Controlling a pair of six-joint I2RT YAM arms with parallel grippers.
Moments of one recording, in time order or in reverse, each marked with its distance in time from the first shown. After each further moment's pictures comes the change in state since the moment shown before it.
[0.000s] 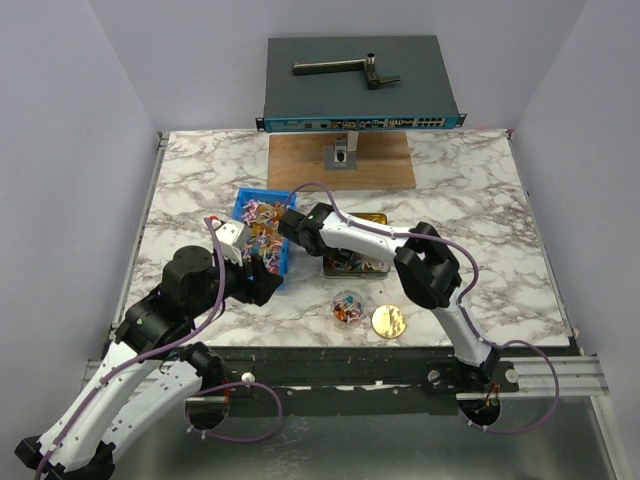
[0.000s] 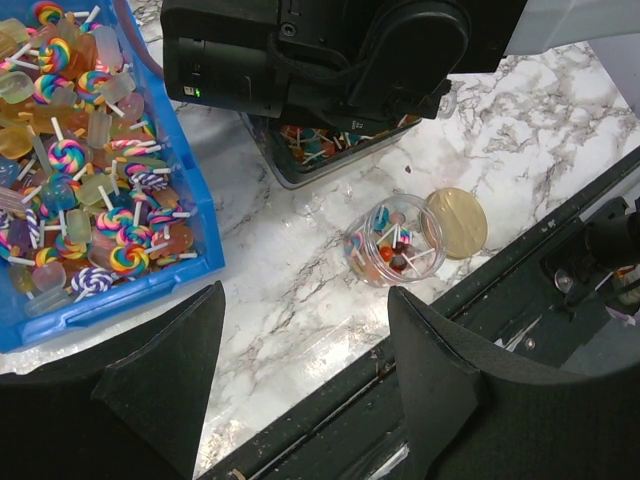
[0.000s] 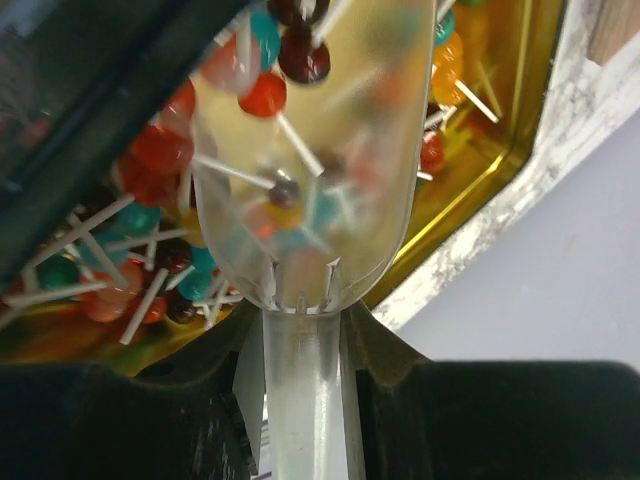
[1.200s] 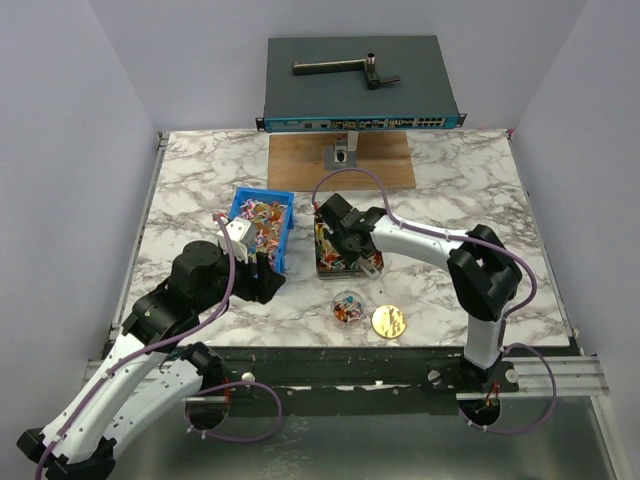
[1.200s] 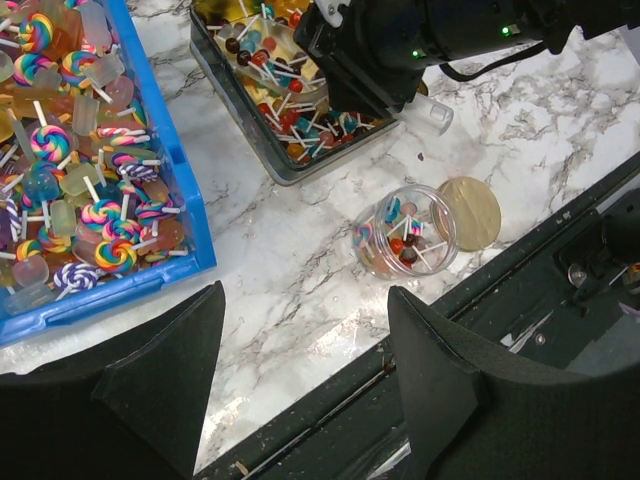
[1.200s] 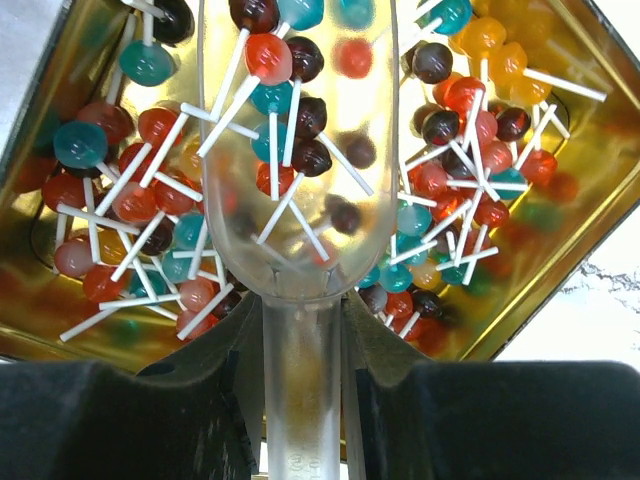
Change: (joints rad) left arm 0.001 0.051 -0.003 0.000 -0.004 0.000; right arm -0.128 -0.359 -0.488 0.627 -0.393 0.108
